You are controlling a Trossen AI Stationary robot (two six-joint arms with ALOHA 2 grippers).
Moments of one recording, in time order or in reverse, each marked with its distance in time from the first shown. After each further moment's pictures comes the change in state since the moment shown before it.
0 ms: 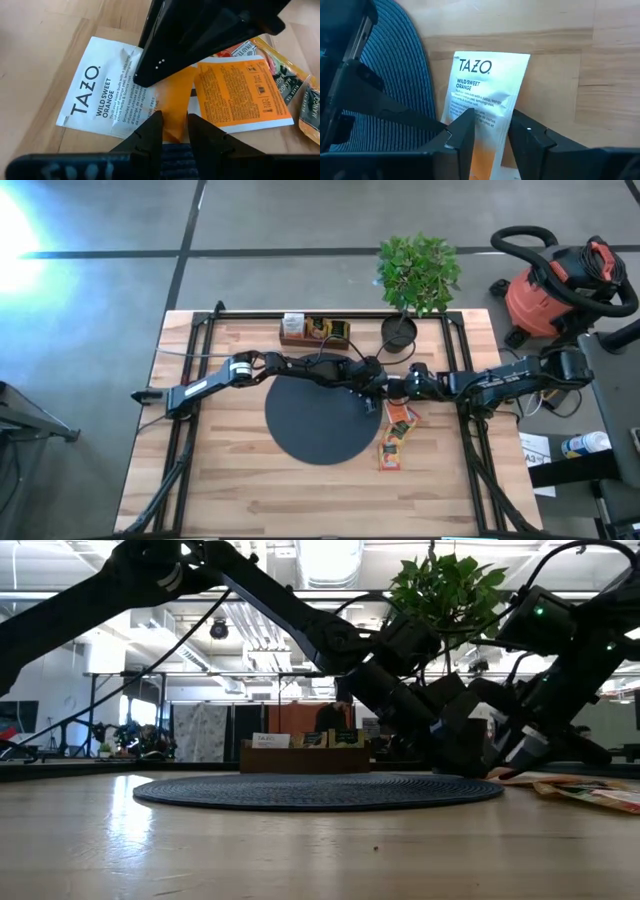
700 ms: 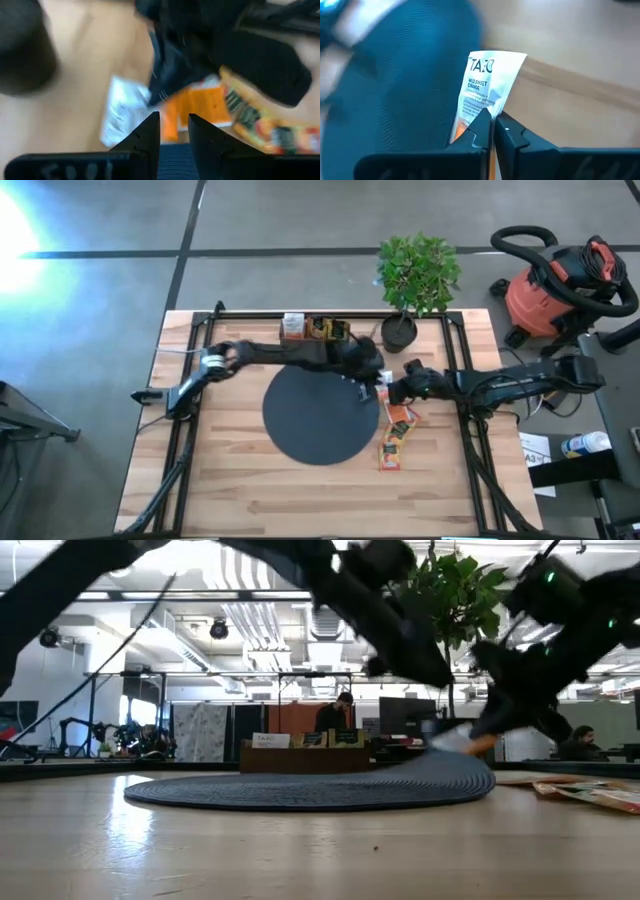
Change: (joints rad) left arm 0.002 -0.263 -0.001 -0.262 -0.059 0.013; right arm 0.009 -0.172 0.007 0.034 -0.027 -0.353
